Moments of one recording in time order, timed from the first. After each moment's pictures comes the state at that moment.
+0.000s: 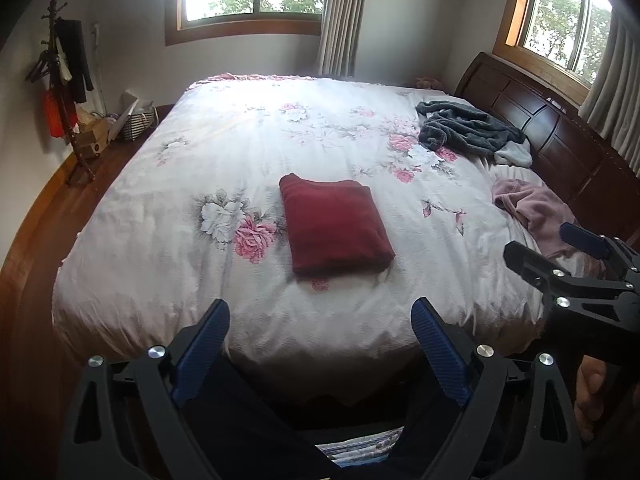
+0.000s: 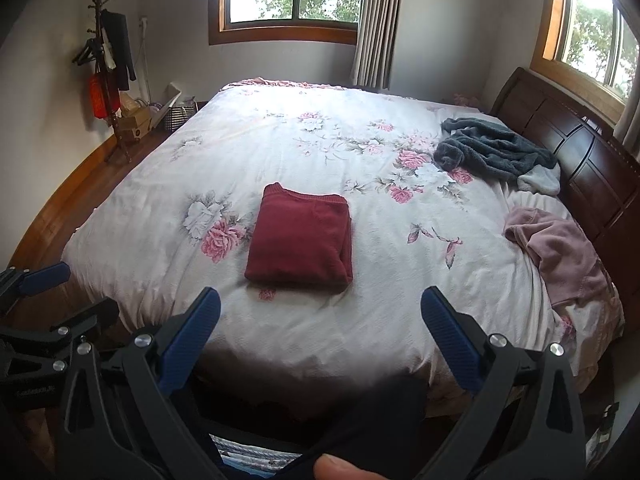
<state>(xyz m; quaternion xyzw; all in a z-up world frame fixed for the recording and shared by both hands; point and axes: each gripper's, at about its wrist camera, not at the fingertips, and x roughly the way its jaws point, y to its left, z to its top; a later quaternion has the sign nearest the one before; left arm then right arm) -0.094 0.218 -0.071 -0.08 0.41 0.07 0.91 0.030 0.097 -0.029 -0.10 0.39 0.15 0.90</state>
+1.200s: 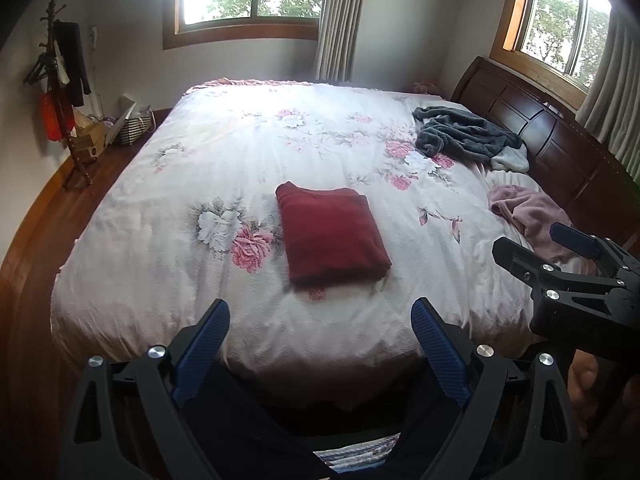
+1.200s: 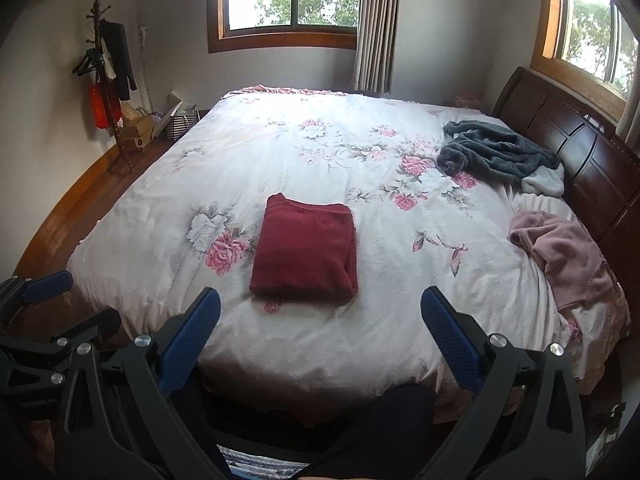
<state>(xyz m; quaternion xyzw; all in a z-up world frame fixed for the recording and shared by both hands) -0.084 0.221 -0.062 -0.08 0.40 0.06 0.91 0.045 0.098 -0.021 -0.09 0.39 0.16 0.90</state>
